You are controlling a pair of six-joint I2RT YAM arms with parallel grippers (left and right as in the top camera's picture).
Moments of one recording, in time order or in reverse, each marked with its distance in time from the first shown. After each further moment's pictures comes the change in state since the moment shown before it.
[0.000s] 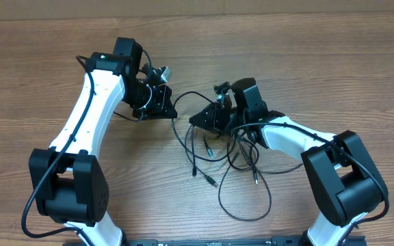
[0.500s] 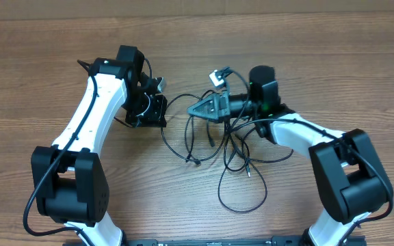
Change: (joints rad) left arm -0.003 0.000 -0.074 0.005 -0.222 0.004; right arm -0.091 -0.002 -0.004 0.459 -0.476 0.205
